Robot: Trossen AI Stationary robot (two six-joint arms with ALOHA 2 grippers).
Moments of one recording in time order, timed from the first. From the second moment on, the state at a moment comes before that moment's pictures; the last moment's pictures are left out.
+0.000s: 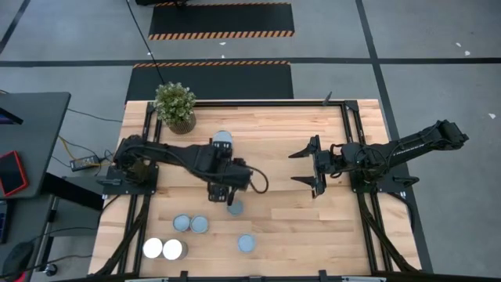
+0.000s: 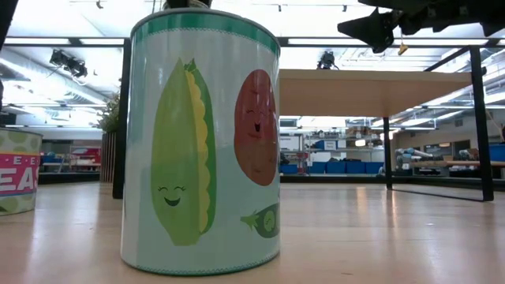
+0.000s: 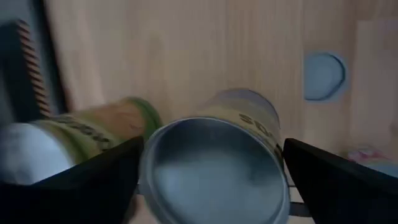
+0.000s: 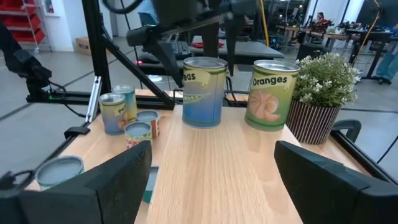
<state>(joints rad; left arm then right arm) -0.25 1.87 2.01 -1.57 -0.38 -0.12 0.20 0.84 0.43 0.34 0.16 -0.03</state>
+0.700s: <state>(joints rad) -0.53 1.87 2.30 -1.55 -0.90 -0.30 0.20 0.84 0.43 0.37 0.16 0.24</state>
